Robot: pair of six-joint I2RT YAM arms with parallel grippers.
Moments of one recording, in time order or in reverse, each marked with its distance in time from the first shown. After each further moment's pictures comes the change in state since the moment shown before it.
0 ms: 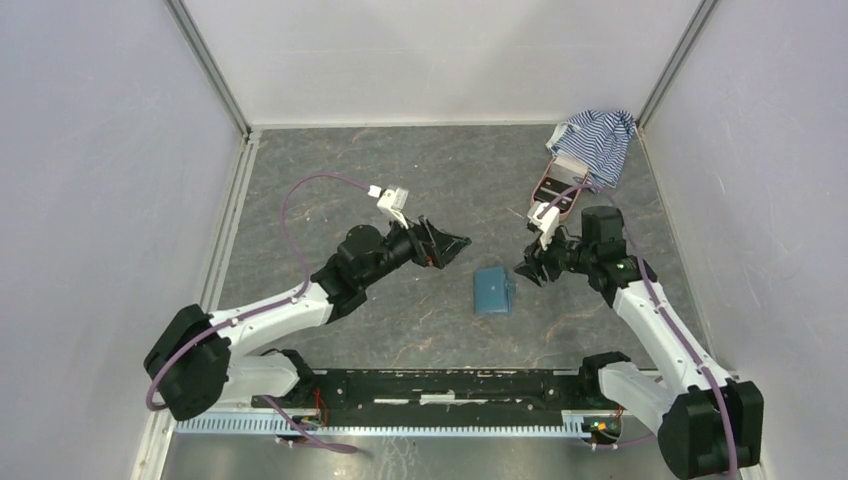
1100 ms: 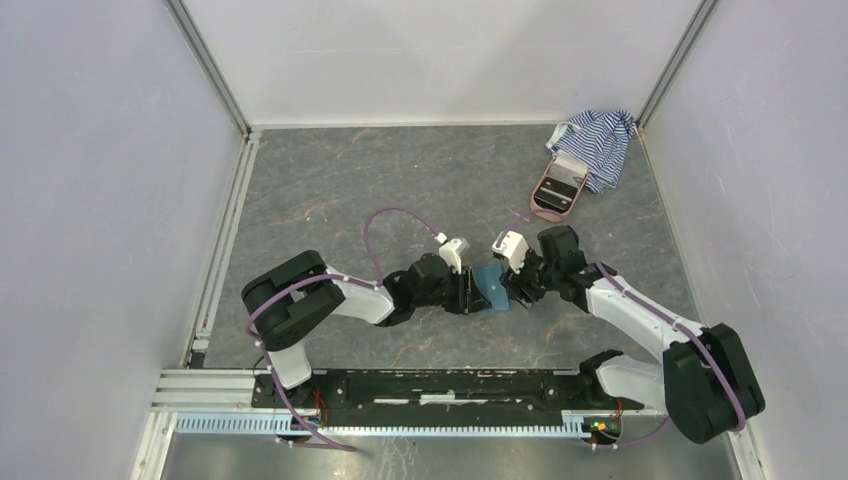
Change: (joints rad) left arm -0.167 0.552 0.026 0.079 0.114 -0.104; right arm 0.240 0.167 -0.138 0.124 0.346 0.006
